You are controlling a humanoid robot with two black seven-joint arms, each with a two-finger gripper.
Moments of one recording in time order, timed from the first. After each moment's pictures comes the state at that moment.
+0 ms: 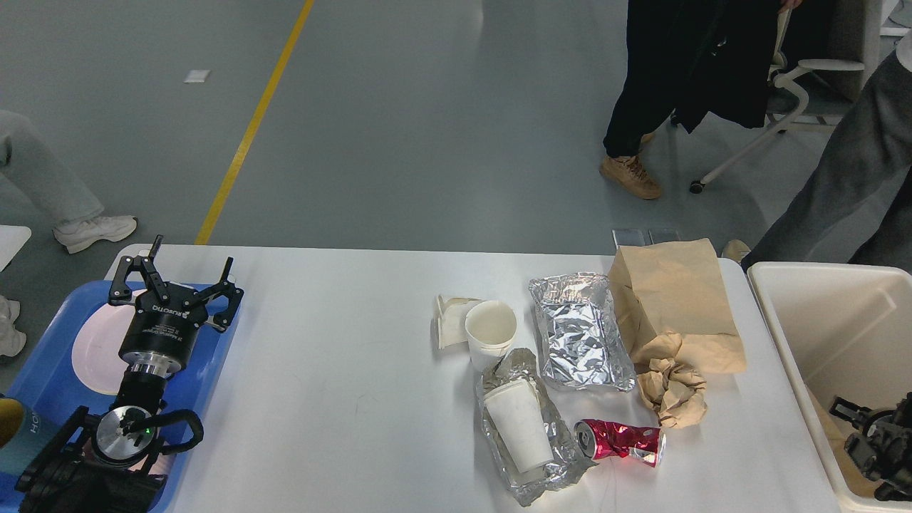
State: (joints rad) left arm -0.36 0.14 -1.51 -0.62 0.18 -0.68 -0.14; right arm 0.60 -0.37 -0.82 0.11 -0.16 0.02 -0.17
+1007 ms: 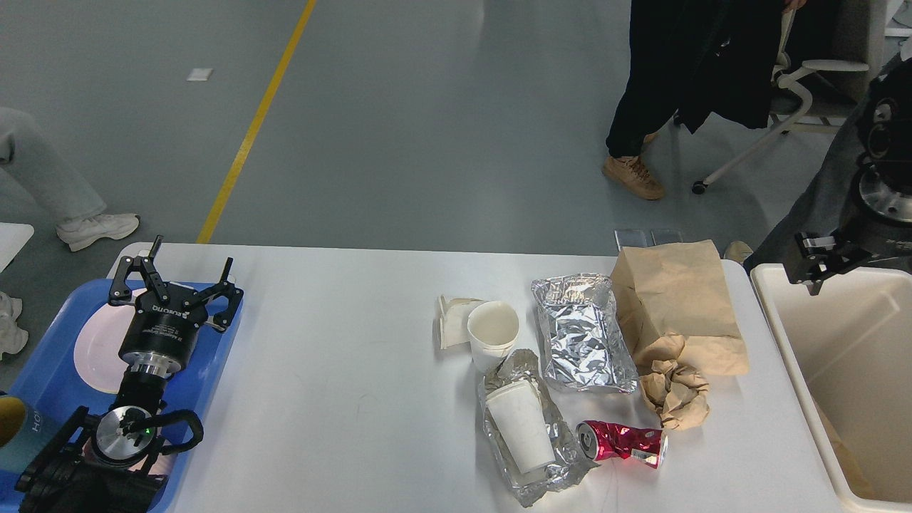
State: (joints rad) left arm -0.36 0.14 -1.51 -0.62 0.18 -0.68 -0.14; right arm 2.32 -0.32 -1.46 1.49 -0.29 0.72 -0.27
